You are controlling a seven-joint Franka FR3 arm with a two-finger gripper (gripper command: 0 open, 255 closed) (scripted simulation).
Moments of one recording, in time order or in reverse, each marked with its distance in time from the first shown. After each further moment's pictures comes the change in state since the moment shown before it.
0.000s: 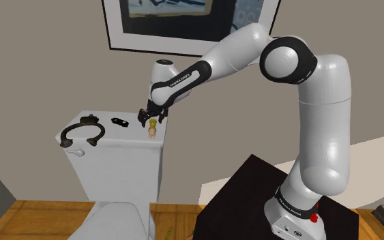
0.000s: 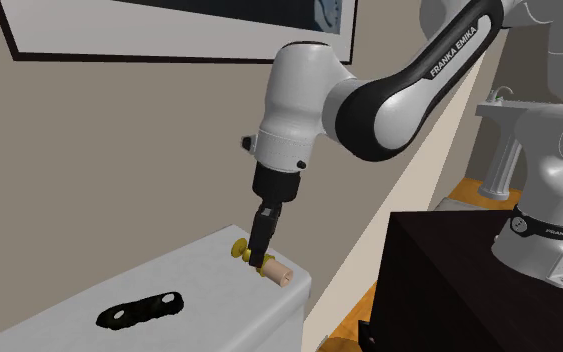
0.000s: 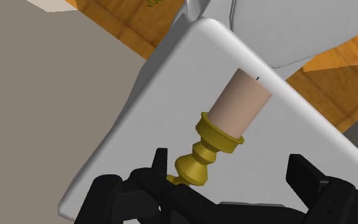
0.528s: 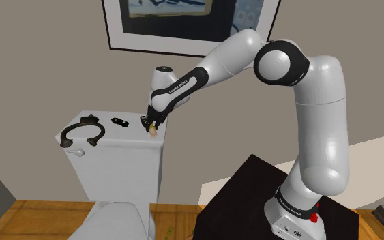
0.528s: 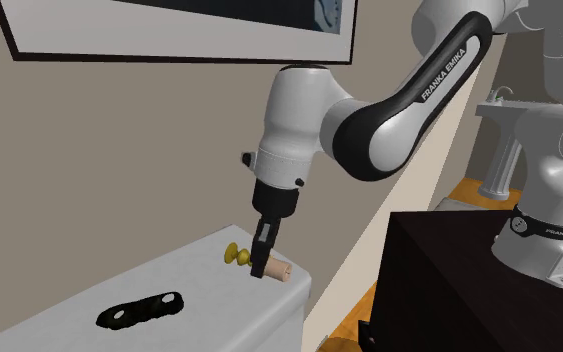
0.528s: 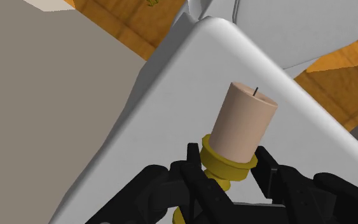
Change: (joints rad) arm 0.002 0.048 -0.004 -0.005 -0.005 0.055 0.001
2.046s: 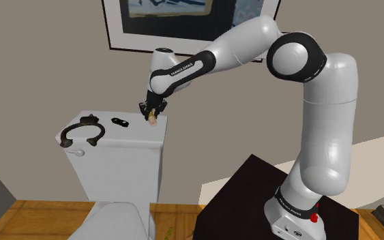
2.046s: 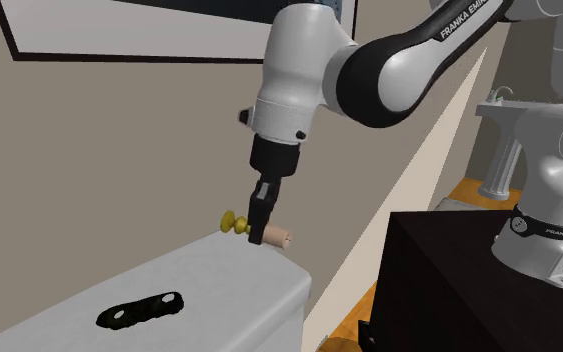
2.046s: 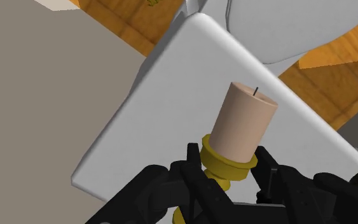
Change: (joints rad) arm -0.005 -0.103 0.006 0.045 0.010 -0.148 -0.003
